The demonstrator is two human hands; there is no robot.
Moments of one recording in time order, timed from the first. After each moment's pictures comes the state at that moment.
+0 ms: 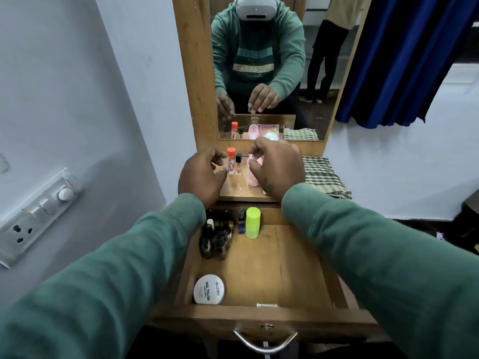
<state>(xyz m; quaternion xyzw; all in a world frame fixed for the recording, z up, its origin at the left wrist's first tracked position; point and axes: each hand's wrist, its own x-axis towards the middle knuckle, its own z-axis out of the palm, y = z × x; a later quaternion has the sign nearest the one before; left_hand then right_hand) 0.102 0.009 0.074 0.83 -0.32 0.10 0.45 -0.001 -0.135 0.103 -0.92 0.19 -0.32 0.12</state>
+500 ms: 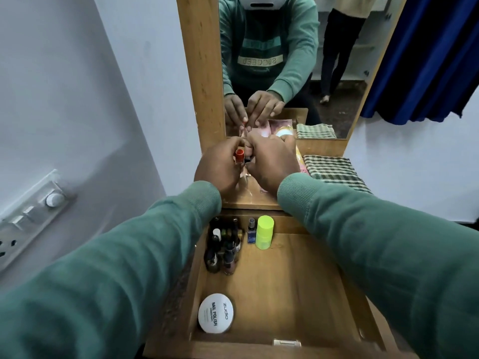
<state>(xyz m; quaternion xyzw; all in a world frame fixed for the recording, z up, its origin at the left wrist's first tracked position) 0.140 -0.033 0.075 0.83 -0.38 0.10 0.39 0.073 -0.151 0.079 -0.94 0.20 -0.26 0.11</state>
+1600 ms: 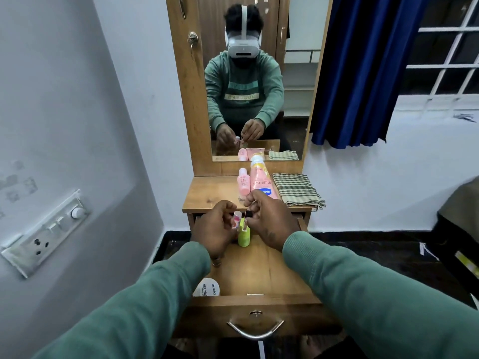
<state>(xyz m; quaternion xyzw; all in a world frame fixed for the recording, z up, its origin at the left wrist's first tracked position) 0.019 0.039 0.045 0.81 -0.34 -0.10 0.46 -0.085 -0.097 0.073 -0.91 0.19 -0.21 0.32</state>
